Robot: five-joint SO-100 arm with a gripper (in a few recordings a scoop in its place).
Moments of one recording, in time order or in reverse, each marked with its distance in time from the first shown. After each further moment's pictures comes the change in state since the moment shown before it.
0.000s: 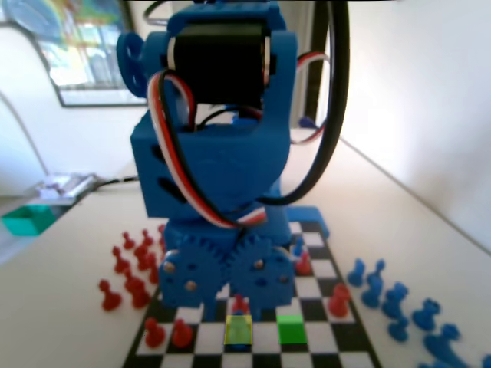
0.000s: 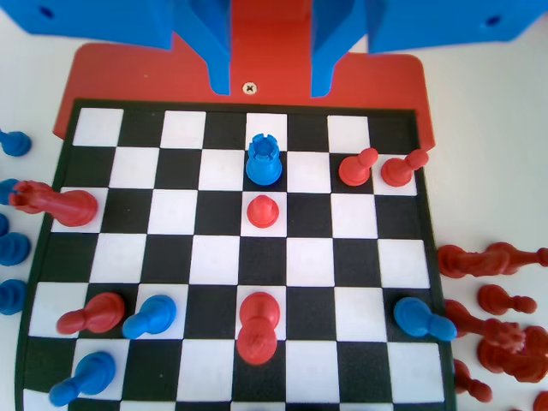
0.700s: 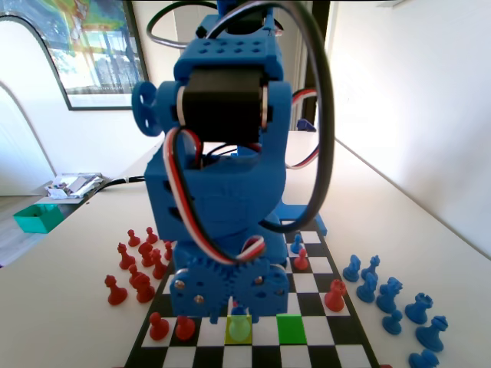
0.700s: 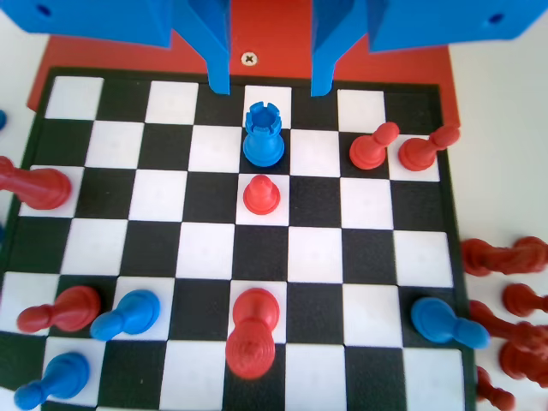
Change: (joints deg) arm 0.0 -2.6 1.8 -3.3 -0.9
